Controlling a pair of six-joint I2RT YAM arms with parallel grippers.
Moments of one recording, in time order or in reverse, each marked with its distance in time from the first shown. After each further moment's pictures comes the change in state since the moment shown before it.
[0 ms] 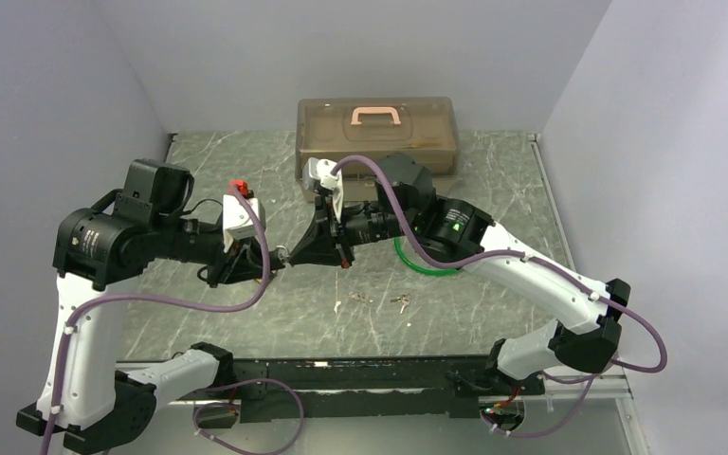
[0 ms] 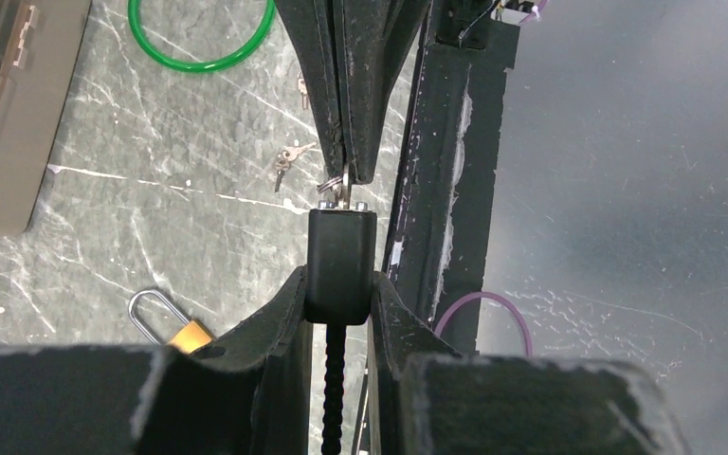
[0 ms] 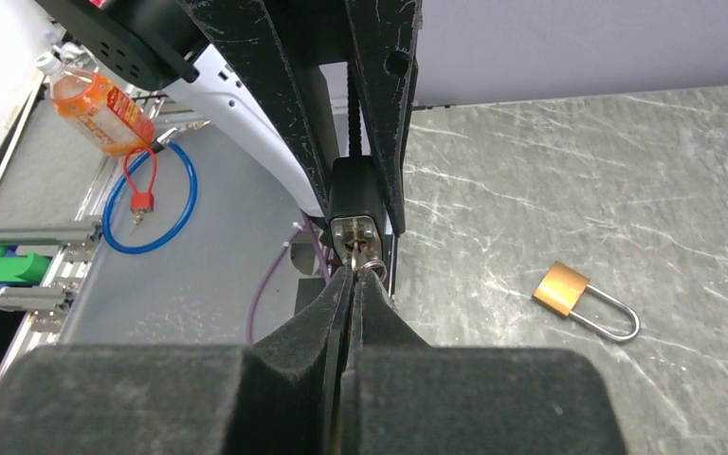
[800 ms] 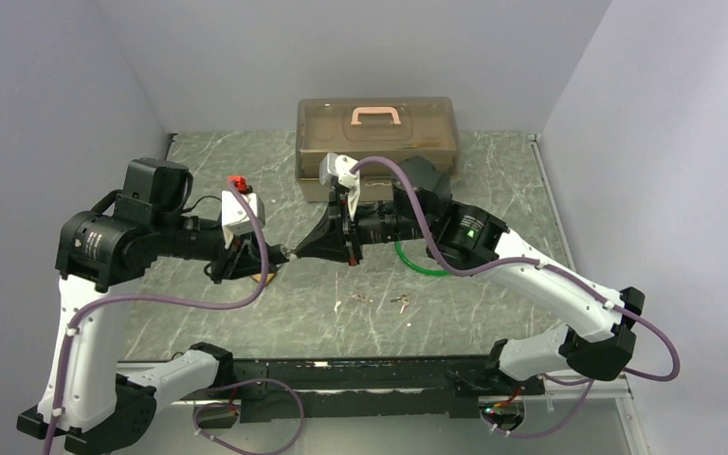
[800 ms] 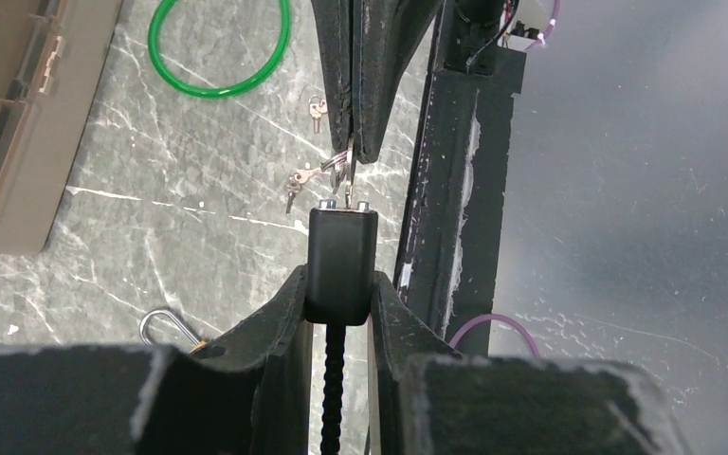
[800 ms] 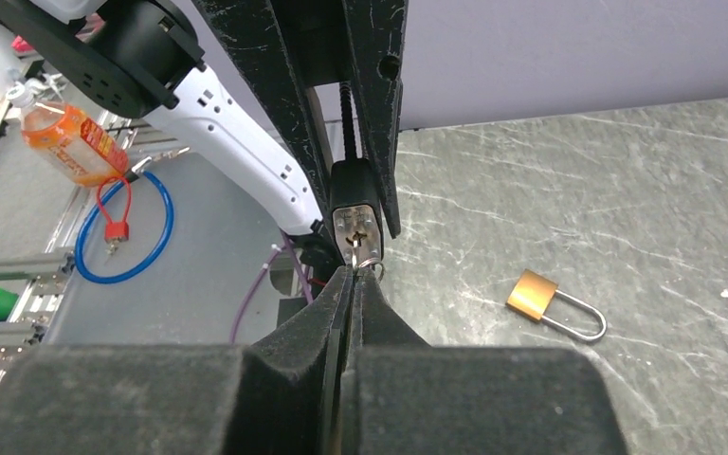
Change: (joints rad) left arm 0.014 -0.025 -0.035 0.086 0.021 -0.038; right arm -0.014 -0.077 -0.069 0.069 0.077 0.021
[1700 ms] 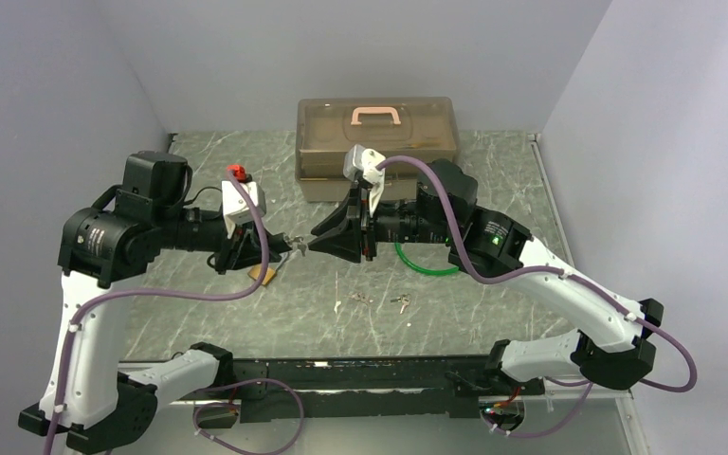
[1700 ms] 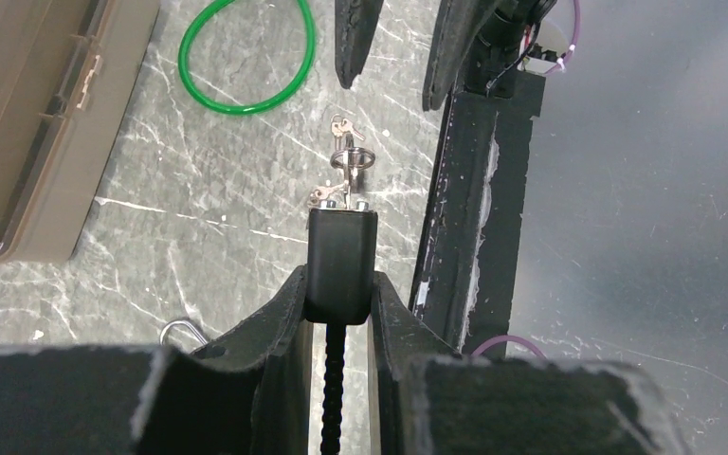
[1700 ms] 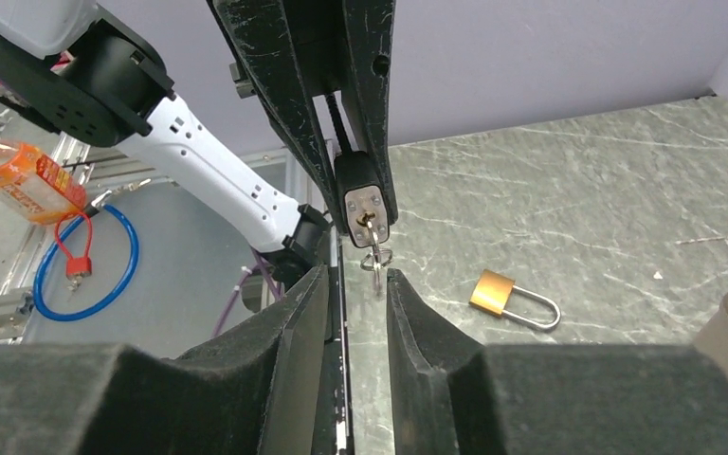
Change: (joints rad) left arm 0.002 0.019 0.007 0.074 -0.002 -0.049; right arm 0.000 -0.085 -0.023 -0.015 0.115 -0.002
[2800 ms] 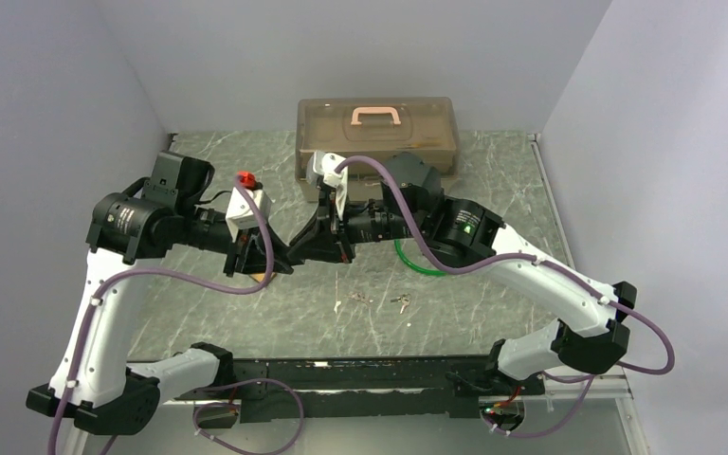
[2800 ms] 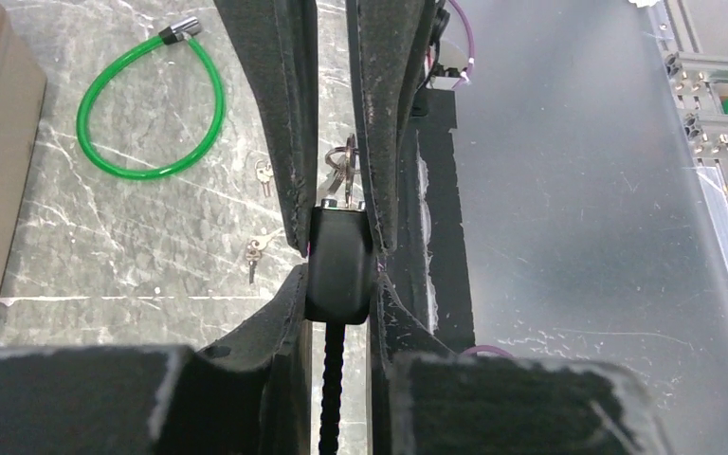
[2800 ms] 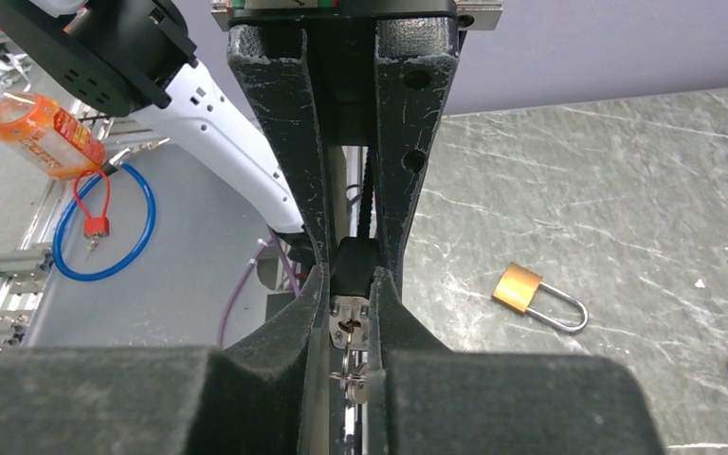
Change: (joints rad) left arm 0.000 0.045 -0.086 -0.063 0.240 0.204; right arm 0.046 0.146 0.153 -0.107 -0.043 -0.047
